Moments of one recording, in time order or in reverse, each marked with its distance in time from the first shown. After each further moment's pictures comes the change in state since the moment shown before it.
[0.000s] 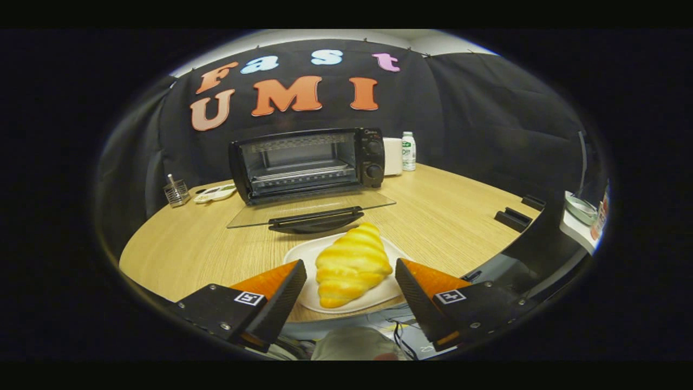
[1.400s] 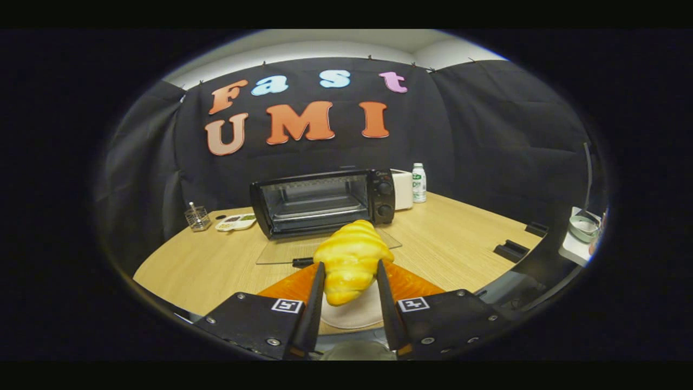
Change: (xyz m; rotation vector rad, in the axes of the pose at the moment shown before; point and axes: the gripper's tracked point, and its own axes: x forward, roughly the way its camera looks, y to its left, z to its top) arm -0.039 0.013 0.094 0.006 -0.195 0.102
